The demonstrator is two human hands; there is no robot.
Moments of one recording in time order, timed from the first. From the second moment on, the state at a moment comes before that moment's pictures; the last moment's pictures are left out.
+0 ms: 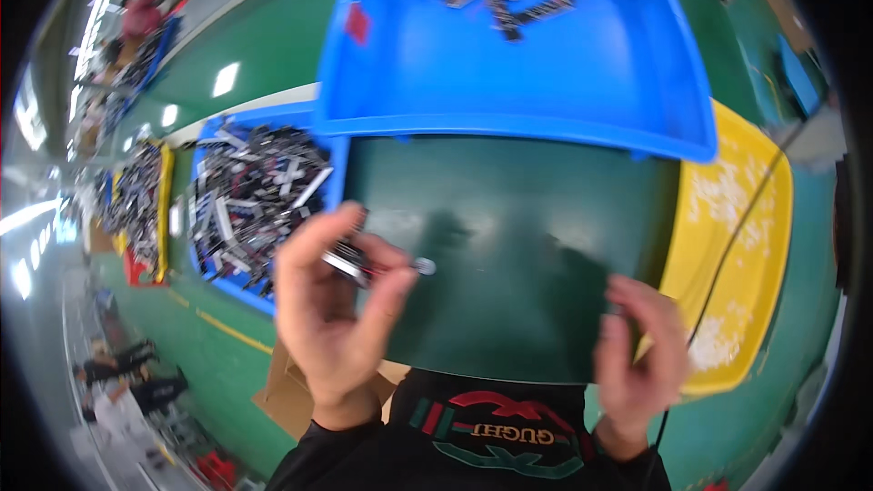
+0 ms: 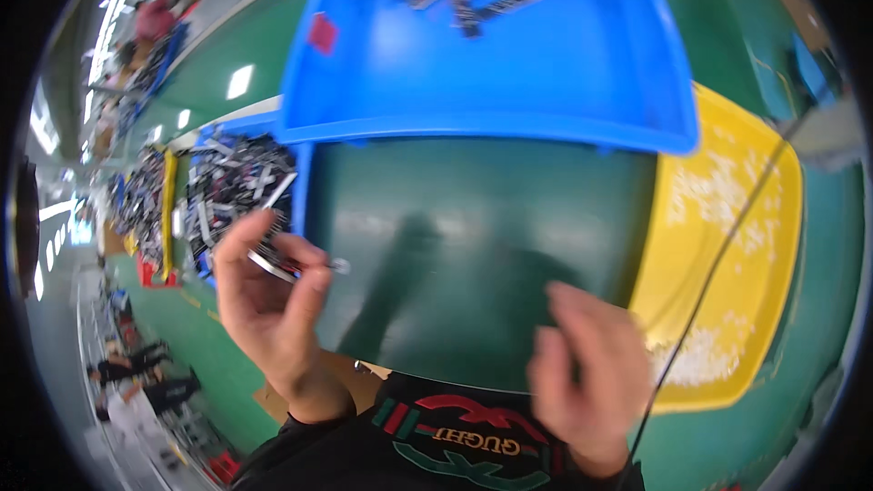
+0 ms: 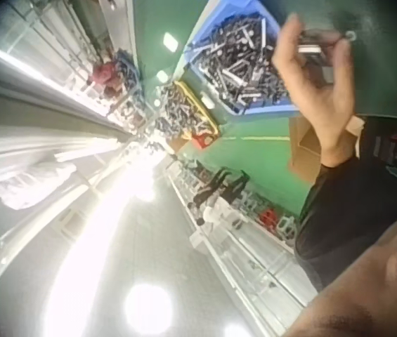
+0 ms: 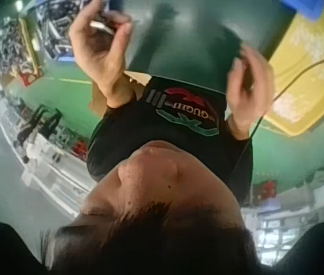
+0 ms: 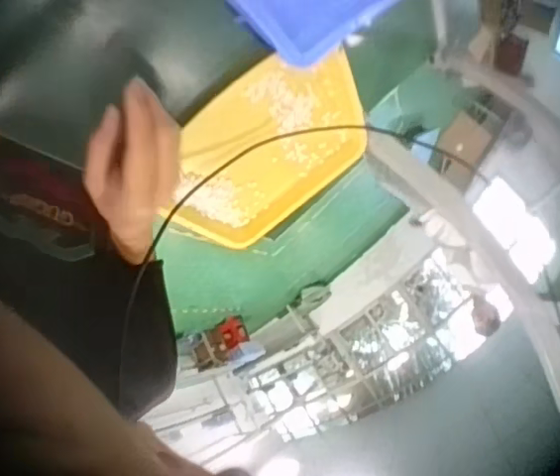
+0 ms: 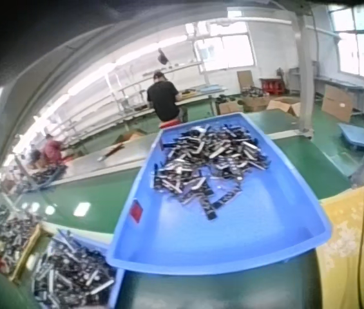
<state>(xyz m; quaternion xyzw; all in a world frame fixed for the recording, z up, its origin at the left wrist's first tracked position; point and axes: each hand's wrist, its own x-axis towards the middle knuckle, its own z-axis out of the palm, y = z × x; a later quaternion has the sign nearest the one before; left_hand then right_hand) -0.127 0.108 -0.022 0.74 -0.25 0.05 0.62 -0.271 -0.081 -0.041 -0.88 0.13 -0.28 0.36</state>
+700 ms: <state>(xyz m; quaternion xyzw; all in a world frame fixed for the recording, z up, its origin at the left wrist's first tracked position) -0.050 0.132 0.035 0.93 -0.30 0.18 0.09 -0.323 -0.149 -0.041 -0.94 0.19 -0.08 0.27</state>
